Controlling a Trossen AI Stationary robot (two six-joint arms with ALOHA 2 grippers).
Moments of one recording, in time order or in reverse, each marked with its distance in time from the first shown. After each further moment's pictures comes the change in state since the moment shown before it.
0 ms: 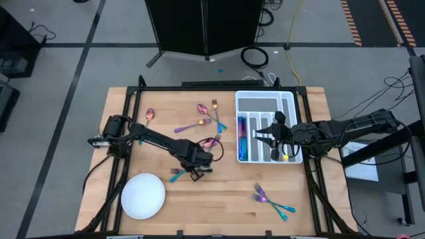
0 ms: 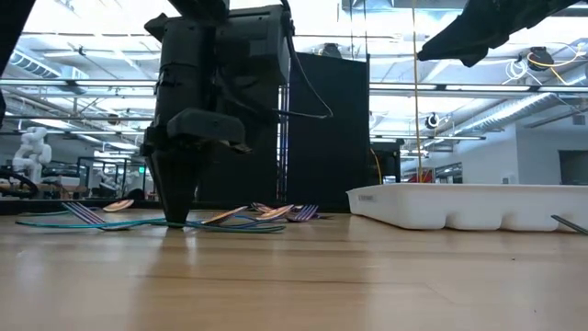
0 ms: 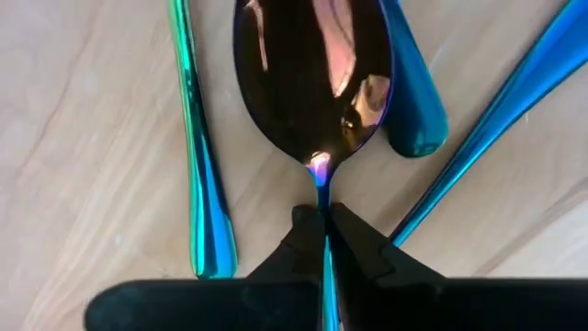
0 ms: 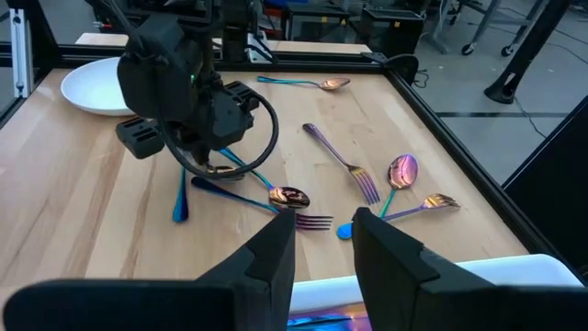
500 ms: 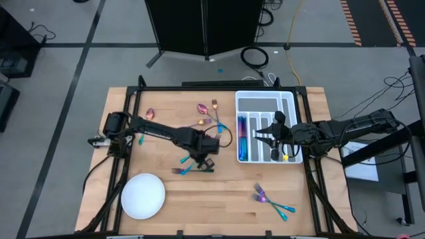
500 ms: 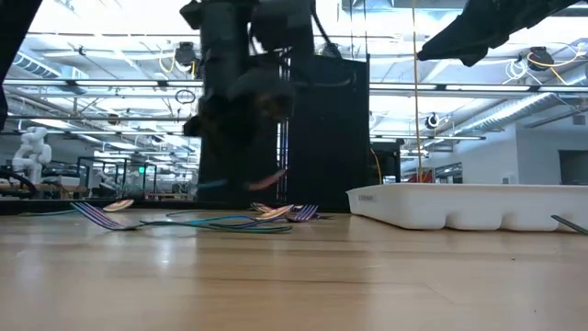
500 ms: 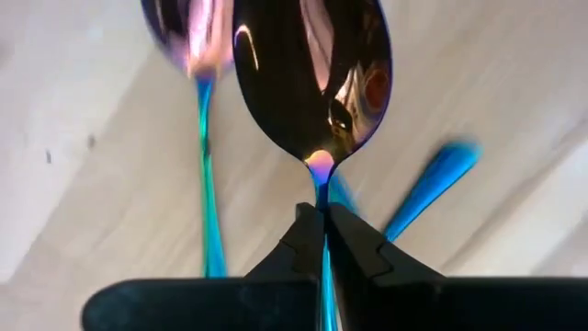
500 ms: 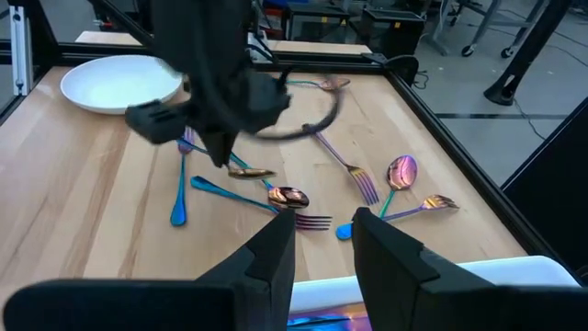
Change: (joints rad) left arm 0.089 -0.022 0.161 -0.034 -0.009 0.059; right arm 0.000 0.000 0.000 0.000 0.000 -0.008
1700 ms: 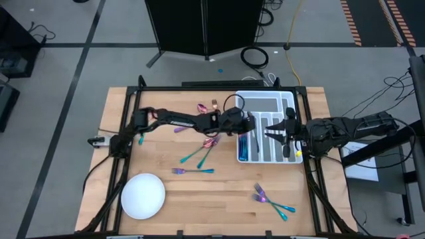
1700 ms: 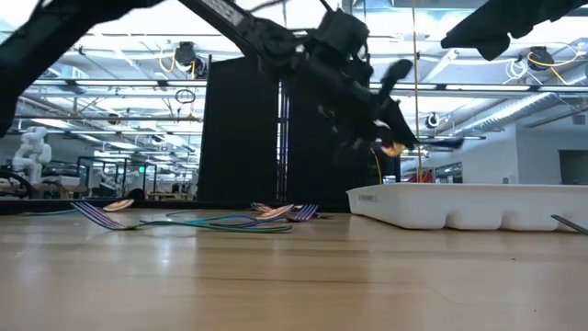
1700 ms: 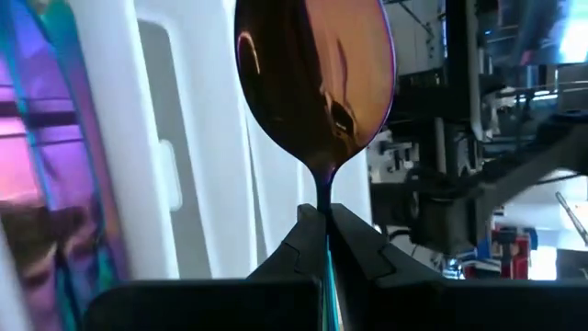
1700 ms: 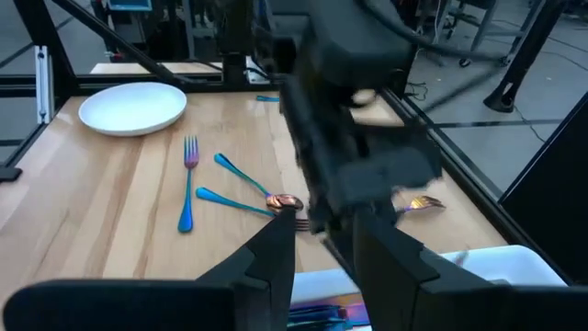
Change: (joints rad) left arm 0.205 0.309 0.244 1.005 -0.048 -0.620; right arm 0.000 -0.197 0.001 -0.135 -0.004 0.026
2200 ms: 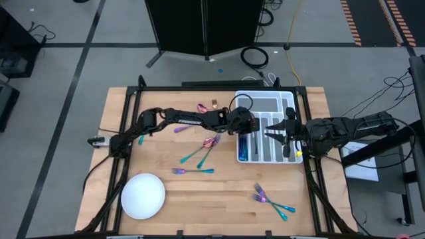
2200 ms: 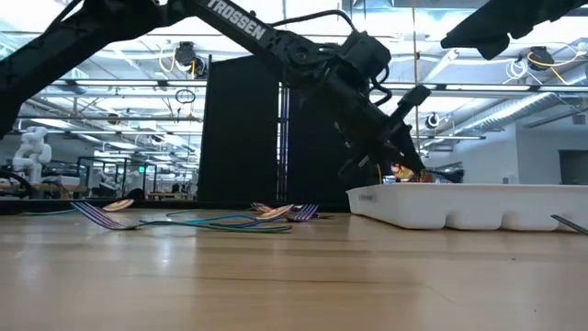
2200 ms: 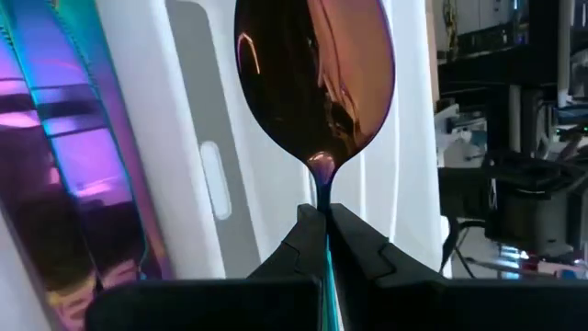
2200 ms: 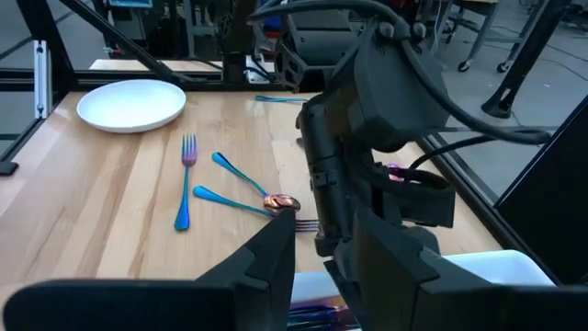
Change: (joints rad) left arm 0.029 0.133 0.215 -0.240 0.074 0.079; right arm 0.000 0.000 0.000 0.000 0.000 -0.026
